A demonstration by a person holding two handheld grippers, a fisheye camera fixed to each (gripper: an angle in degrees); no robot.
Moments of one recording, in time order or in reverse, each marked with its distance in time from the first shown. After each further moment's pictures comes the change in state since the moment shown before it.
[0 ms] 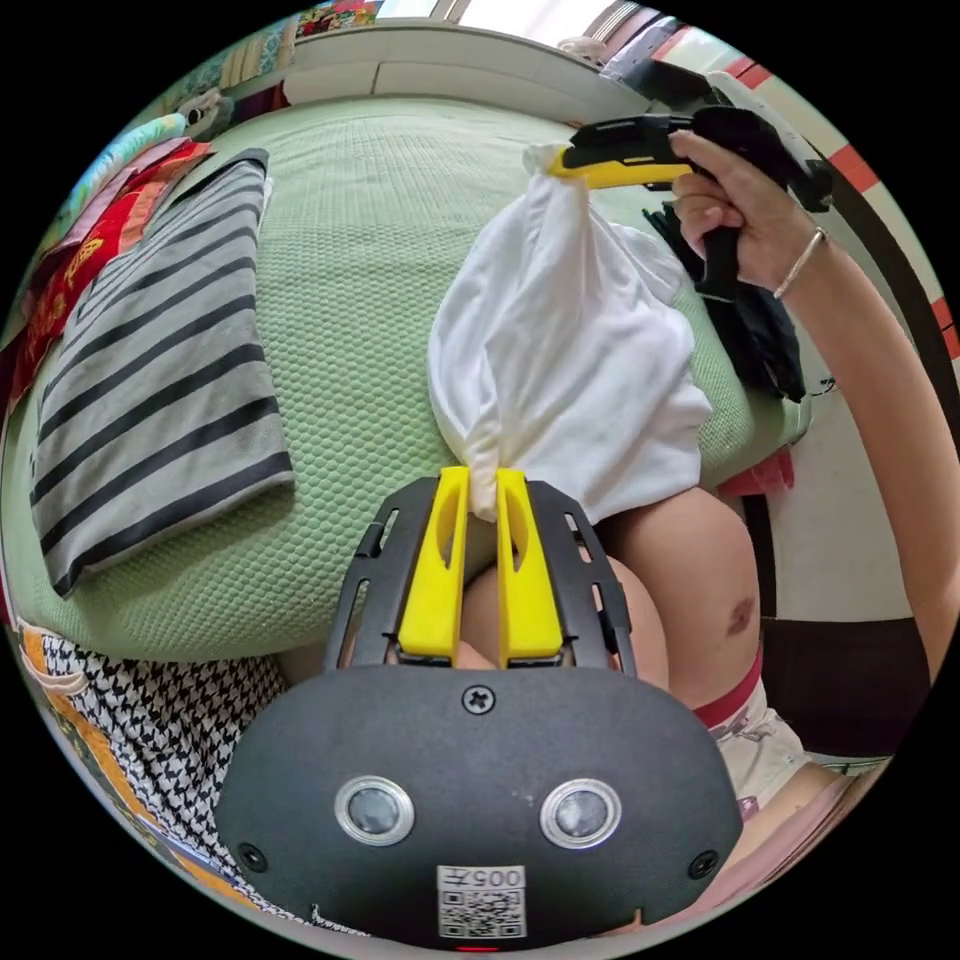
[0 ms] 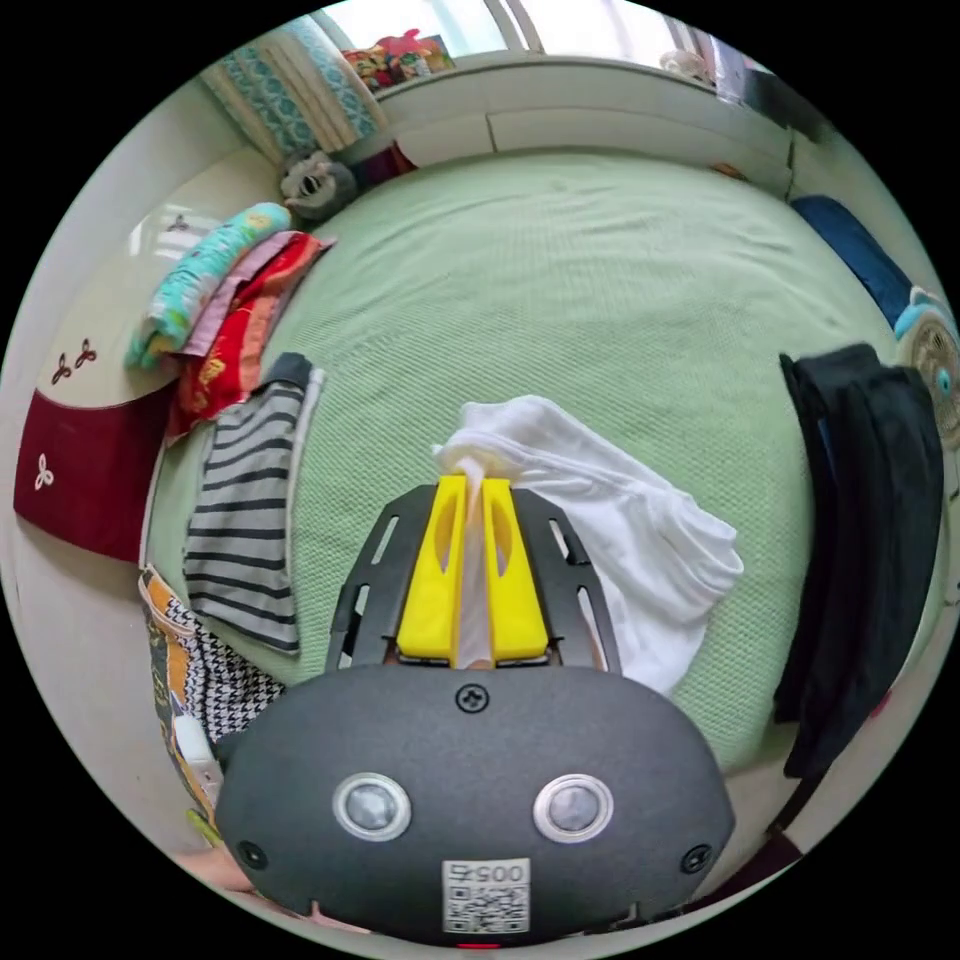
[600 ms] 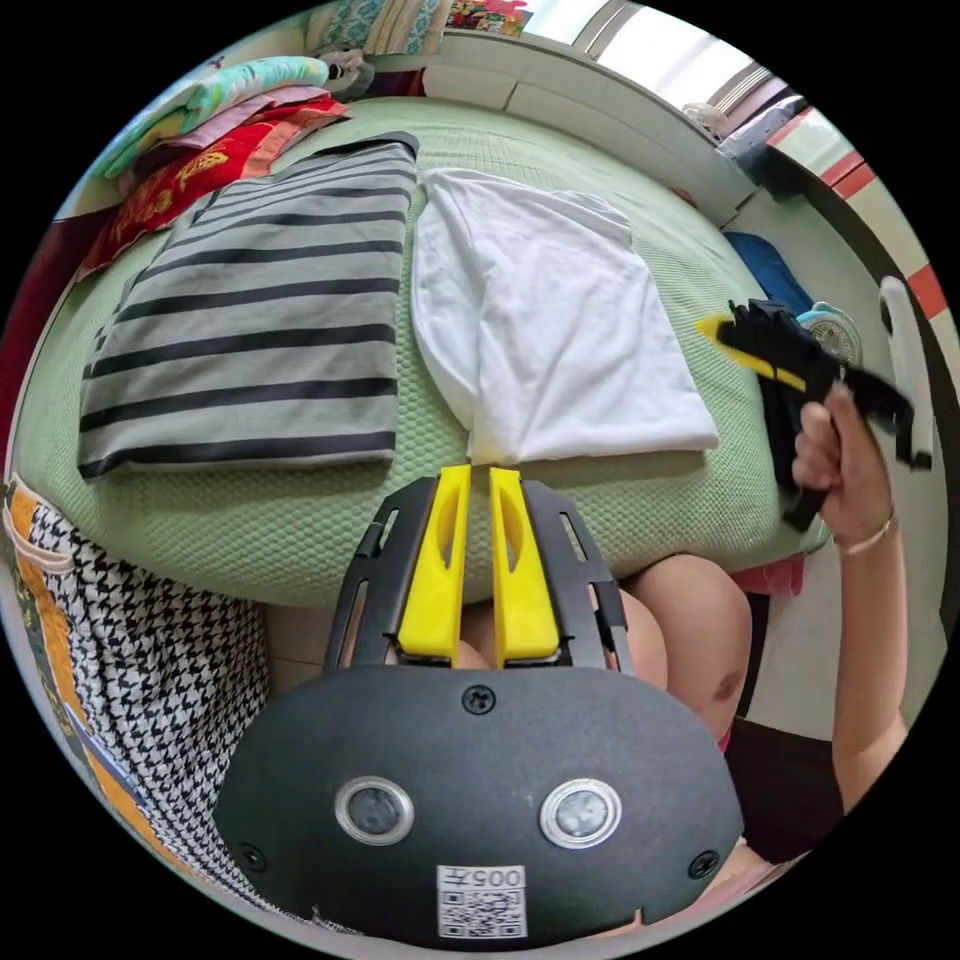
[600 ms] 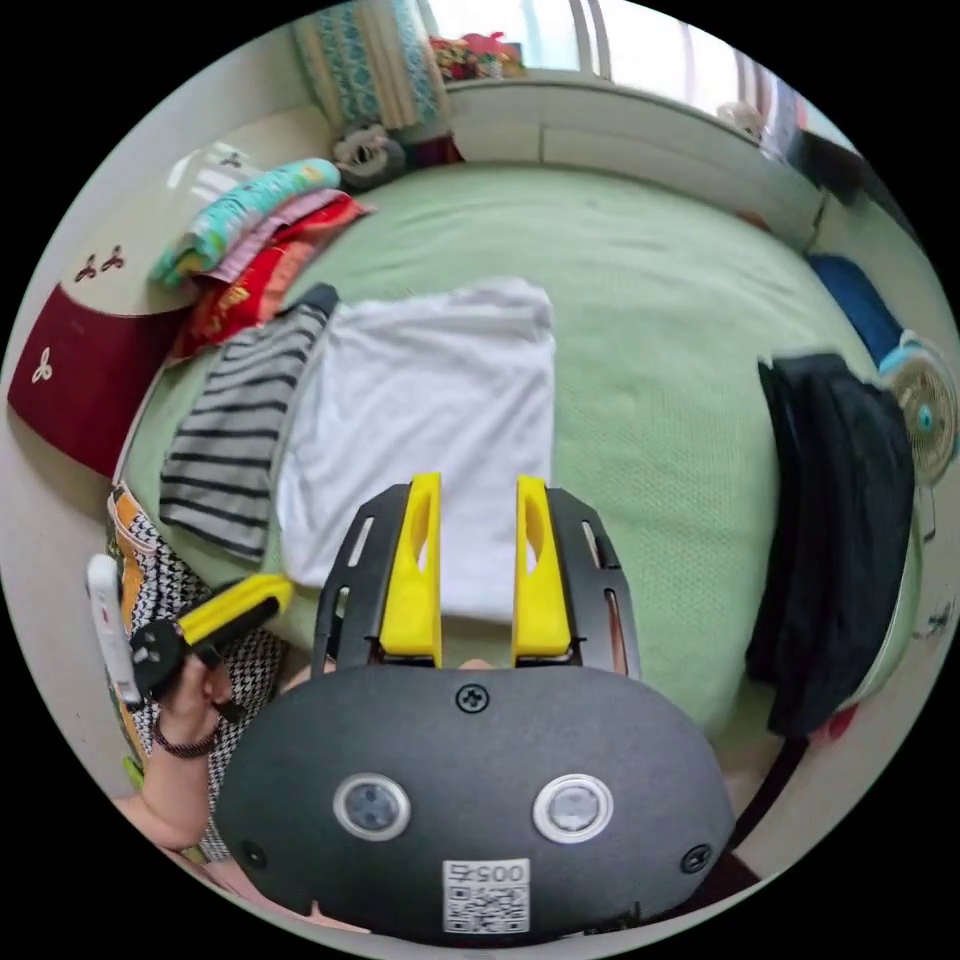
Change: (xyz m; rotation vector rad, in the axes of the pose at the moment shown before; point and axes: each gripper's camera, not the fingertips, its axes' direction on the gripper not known) left arm 0.002 0.013 0.009 0.002 -0.093 -0.271; right arm 0.001 0.124 0.014 -0.102 0.076 -0.057
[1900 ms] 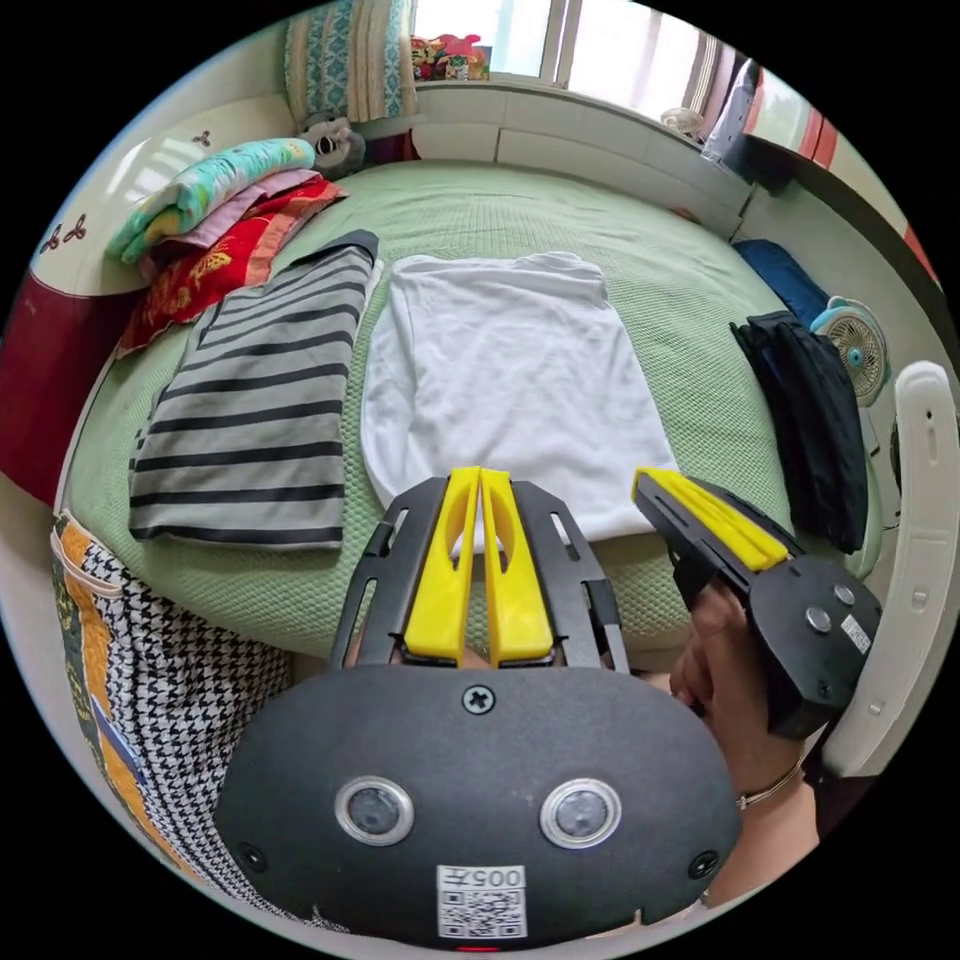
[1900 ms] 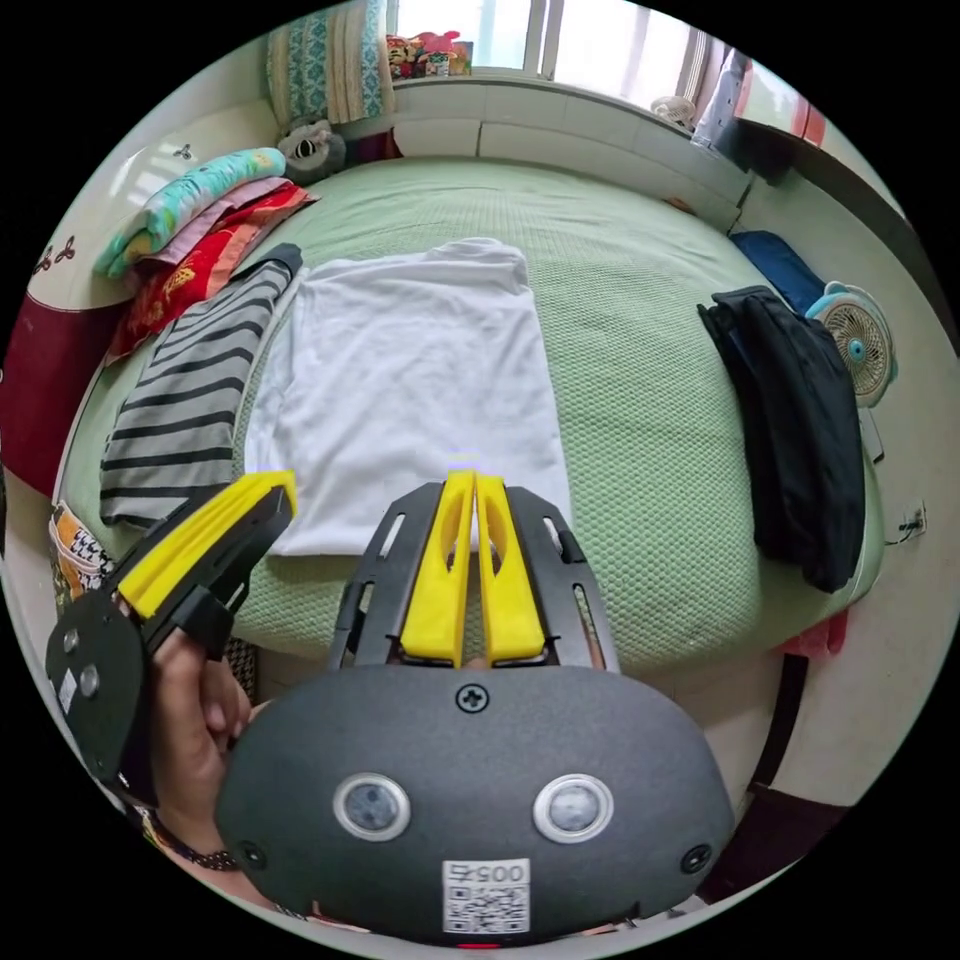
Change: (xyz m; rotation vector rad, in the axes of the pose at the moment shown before) left arm 0.144 0.018 0.013 0.221 -0.199 0.017; right arm -0.143 0.086 0.021 0.092 0.217 0.081
